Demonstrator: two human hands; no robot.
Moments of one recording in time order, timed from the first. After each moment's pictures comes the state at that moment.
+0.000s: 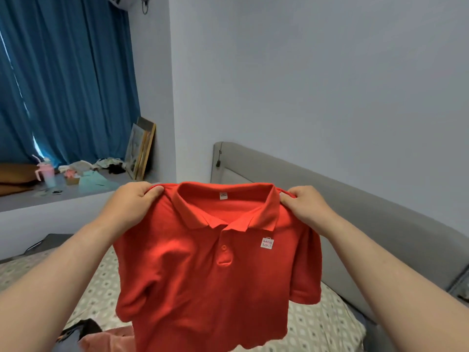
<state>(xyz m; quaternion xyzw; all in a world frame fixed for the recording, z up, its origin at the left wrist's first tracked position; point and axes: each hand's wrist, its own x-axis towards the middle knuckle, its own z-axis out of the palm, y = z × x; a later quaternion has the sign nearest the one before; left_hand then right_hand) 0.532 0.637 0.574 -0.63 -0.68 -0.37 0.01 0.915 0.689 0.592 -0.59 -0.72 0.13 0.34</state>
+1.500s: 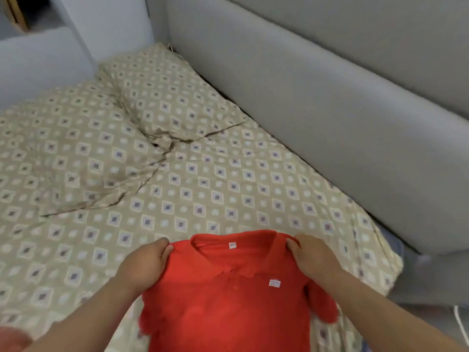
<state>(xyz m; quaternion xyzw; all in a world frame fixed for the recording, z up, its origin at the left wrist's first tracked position) 0.716 0.949 -0.043 -0.63 -0.73 -0.02 -0.28 1.100 0.983 -0.025 -0.70 -0.67 0.26 -0.02</state>
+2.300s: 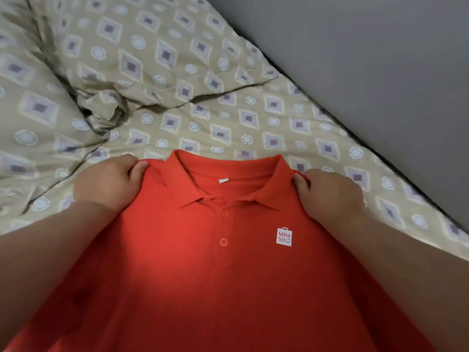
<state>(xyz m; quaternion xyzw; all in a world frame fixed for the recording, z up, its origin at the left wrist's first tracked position) 0.684 1.246 -0.231 -0.63 -0.77 -0.11 0.05 1.085 1.289 -0.224 -0.66 -0.75 -0.02 0.04</state>
